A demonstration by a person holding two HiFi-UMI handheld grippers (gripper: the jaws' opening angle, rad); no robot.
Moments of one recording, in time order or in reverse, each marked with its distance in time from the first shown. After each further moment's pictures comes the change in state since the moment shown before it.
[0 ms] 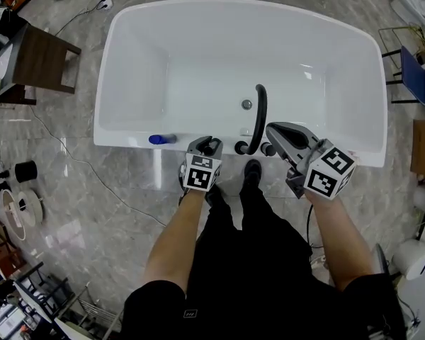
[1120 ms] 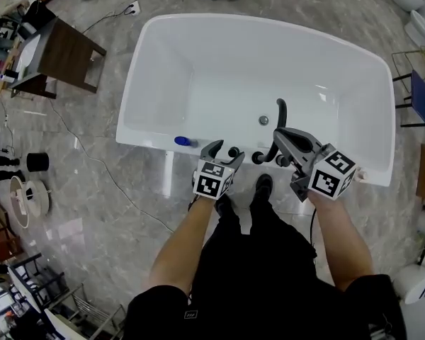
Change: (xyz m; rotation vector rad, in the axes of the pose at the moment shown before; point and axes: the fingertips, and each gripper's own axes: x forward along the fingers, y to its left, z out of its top) left arm -0.039 -0.011 0.033 -0.056 -0.121 -0.038; right arm 0.016 0.015 0.012 0.017 -0.017 0.052
